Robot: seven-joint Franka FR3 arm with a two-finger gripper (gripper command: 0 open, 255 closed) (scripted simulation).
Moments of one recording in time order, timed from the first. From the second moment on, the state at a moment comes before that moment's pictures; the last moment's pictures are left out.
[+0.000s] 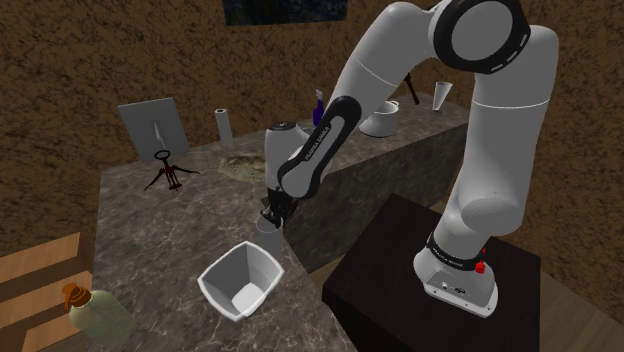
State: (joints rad) arm 0.15 0.23 0.22 -2.44 0.07 2.71 0.53
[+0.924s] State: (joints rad) arm 0.14 0.06 0.23 -2.42 0.11 2.52 0.51
